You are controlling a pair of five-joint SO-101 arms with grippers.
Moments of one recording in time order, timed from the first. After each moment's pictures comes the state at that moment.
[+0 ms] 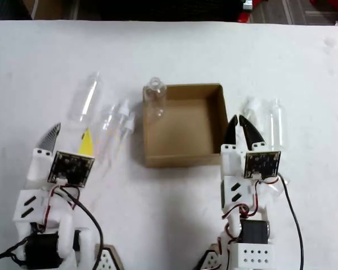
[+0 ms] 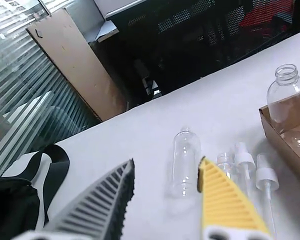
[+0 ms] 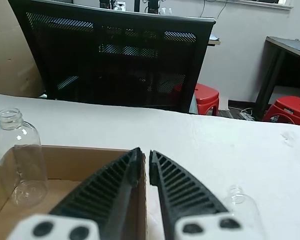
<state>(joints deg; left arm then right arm) -10.9 -104.4 74.0 54.3 -24.9 -2.0 -102.7 96.4 18.9 7.8</state>
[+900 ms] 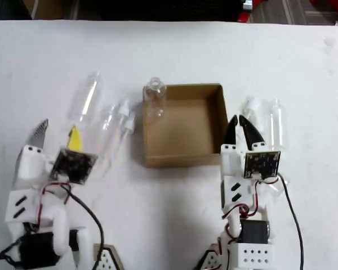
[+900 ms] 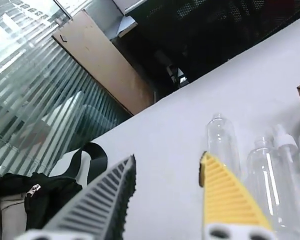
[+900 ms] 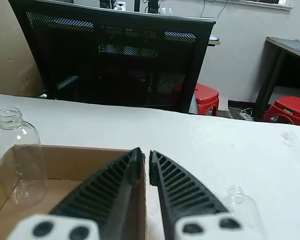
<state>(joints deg) -15.4 -94.5 66.0 52.6 -33.7 -2.0 -102.7 96.4 18.9 8.0</state>
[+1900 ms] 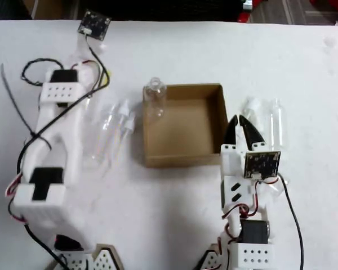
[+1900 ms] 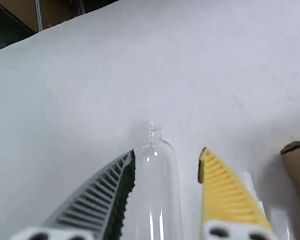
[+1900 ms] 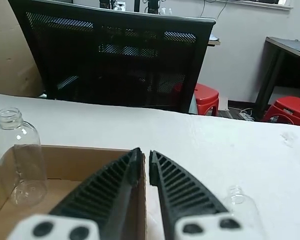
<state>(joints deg) -7.6 16.7 -1.8 42.1 -16.7 -2.0 -102.7 96.4 18.9 8.0</state>
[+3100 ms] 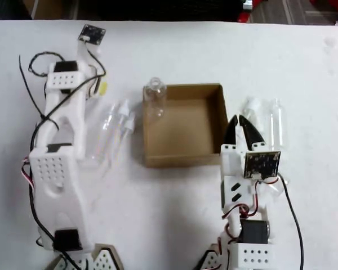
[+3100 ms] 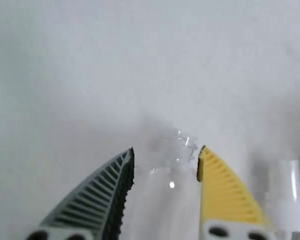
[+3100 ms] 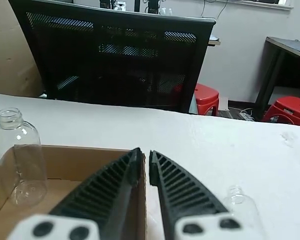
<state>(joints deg) -11.3 45.9 -36.7 67.1 -16.3 -2.0 -102.7 96.4 18.9 8.0</state>
